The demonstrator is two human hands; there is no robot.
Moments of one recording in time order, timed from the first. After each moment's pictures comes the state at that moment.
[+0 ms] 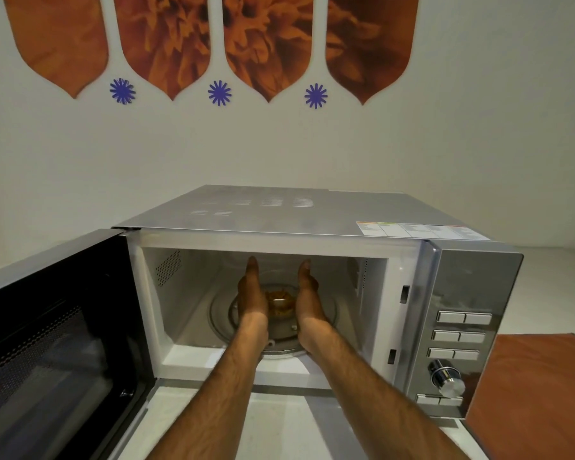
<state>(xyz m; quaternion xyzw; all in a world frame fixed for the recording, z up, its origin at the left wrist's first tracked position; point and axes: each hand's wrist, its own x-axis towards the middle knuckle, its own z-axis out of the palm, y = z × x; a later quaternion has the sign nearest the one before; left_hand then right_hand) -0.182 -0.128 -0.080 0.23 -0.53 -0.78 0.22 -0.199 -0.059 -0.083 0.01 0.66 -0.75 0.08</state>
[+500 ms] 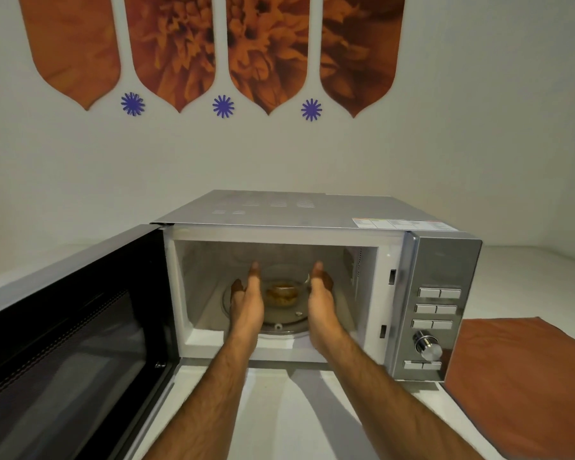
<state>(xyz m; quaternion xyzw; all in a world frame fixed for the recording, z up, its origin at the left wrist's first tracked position) -0.102 -0.138 -0.076 0.22 -0.64 -0.71 0.21 -0.142 -0.034 -0.076 0.02 0.65 -0.75 0.08</state>
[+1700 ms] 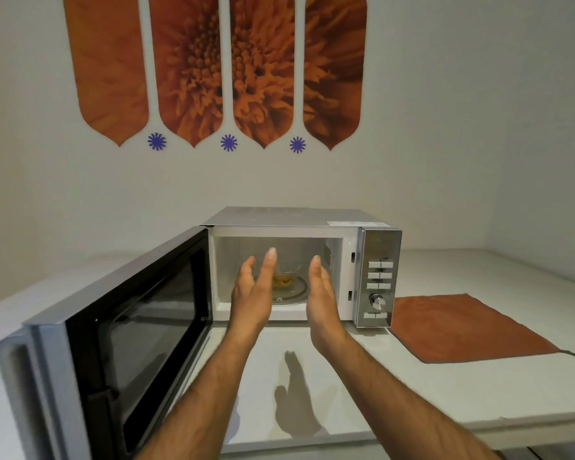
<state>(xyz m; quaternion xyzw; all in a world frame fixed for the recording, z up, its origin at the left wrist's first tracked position) 0.134 -0.094 -0.003 0.05 -0.72 -0.63 0.28 0.104 0.013 -0.016 -0.14 0.64 -0.75 -0.06</state>
